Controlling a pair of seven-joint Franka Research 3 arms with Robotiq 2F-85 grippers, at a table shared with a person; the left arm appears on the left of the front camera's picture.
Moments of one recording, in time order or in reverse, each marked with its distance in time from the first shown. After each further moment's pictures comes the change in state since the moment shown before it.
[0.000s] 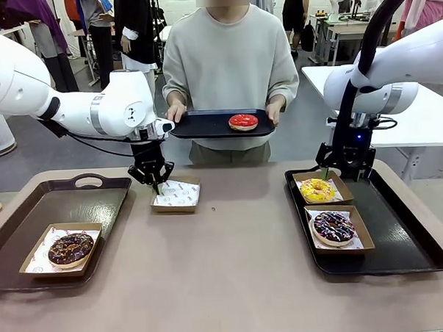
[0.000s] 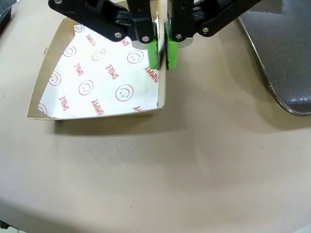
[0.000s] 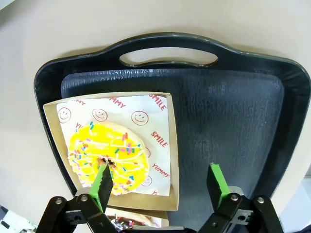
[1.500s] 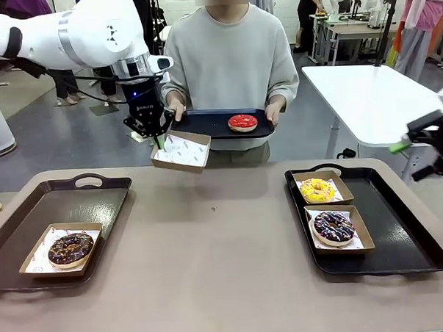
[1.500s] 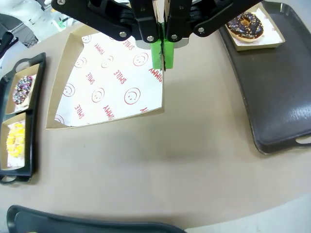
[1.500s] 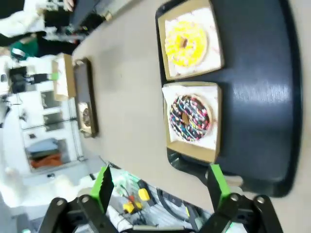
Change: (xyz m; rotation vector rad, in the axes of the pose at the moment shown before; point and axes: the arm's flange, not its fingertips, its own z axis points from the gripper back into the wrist) left arm -0.047 -0.038 0.172 -0.081 -0.058 -0.080; right arm -0.237 -0.144 0.096 0.728 -0.243 -0.100
